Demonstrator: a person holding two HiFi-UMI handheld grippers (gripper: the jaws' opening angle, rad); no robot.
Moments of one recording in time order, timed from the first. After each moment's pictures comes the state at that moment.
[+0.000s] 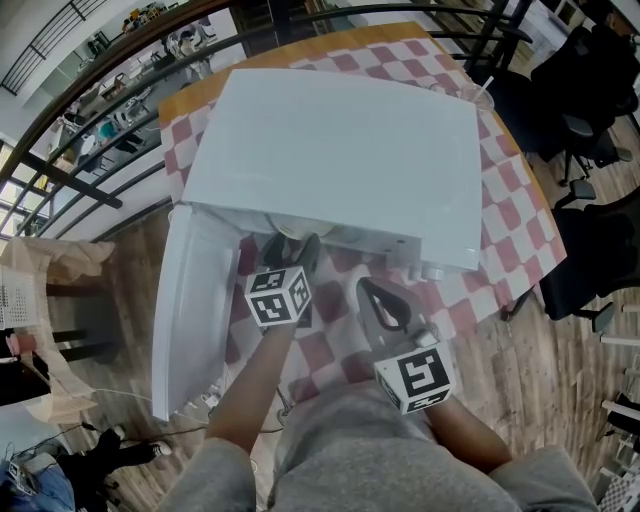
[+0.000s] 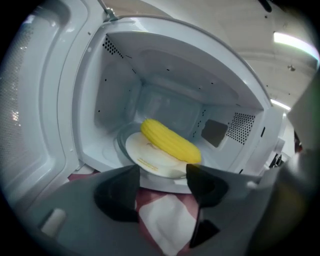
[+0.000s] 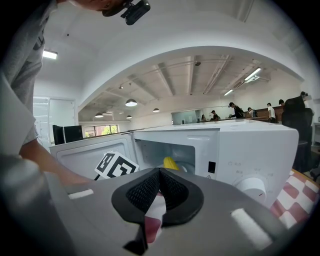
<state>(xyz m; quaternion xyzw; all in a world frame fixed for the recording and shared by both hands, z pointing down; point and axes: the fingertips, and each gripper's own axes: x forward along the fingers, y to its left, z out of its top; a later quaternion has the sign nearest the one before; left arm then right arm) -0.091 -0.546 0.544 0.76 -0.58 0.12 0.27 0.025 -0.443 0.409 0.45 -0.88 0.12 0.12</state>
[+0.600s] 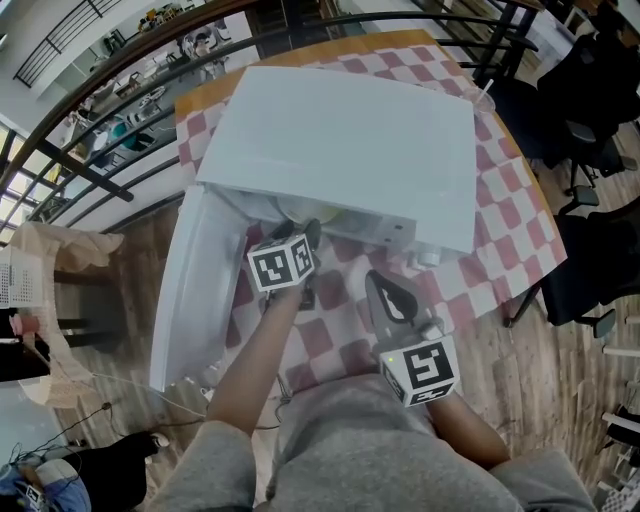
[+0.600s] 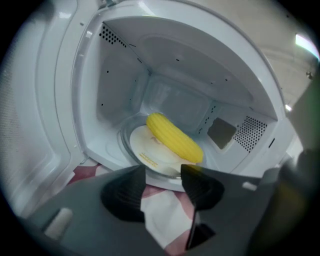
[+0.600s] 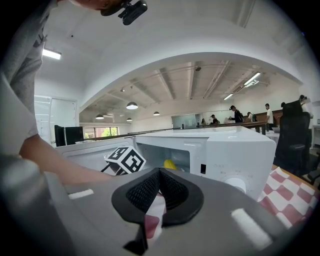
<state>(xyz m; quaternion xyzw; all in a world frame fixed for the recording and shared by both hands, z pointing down) -0.091 -0.546 0.546 0.71 -0.59 0.16 0.35 0.041 -0.425 0.395 0.45 -0.88 0.10 0.11</state>
